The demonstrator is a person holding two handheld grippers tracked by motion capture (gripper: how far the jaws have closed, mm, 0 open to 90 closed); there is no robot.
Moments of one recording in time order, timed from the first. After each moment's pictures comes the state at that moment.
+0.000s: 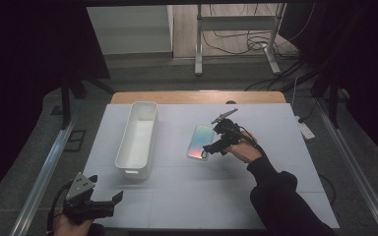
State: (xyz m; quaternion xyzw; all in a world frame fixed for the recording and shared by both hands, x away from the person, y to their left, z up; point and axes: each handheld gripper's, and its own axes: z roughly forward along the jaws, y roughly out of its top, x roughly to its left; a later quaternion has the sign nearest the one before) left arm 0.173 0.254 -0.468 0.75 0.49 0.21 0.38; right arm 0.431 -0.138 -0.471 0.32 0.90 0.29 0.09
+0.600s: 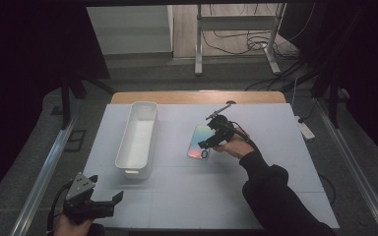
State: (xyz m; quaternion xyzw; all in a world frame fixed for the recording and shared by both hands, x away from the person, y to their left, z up) left arm 0.173 0.254 -0.469 0.76 0.49 0.21 0.38; right arm 0.450 -0.121 -0.477 0.34 0.90 0.28 0.07
